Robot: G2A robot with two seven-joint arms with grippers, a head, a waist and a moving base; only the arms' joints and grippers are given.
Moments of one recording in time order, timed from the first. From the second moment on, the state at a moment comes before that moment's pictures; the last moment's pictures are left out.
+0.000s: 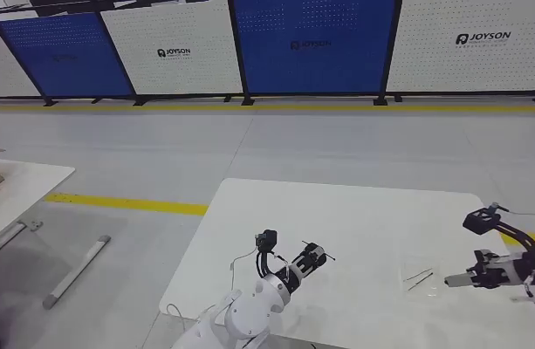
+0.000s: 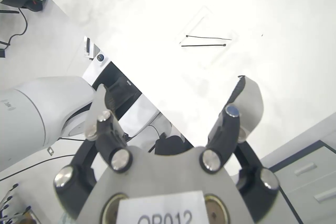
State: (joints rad) left arm 1.48 -1.20 -0.98 -1.85 0.01 0.24 -0.04; right arm -0.37 -0.34 0.35 -1.63 0.17 -0.30 1.10
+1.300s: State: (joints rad) left arm 1.48 -1.20 -0.98 -1.85 0.01 0.24 -0.04; right arm -0.17 -0.70 0.17 -1.53 -0.34 -0.34 1.23
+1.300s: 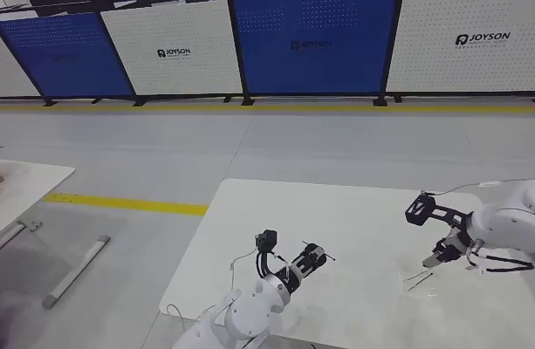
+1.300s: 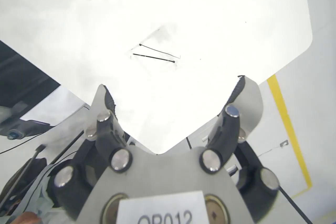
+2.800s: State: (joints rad) left arm 1.48 -1.20 -0.98 -1.85 0.01 0.24 -0.04; right arm -0.31 -0.87 0.17 -1.38 -0.51 -0.34 1.39
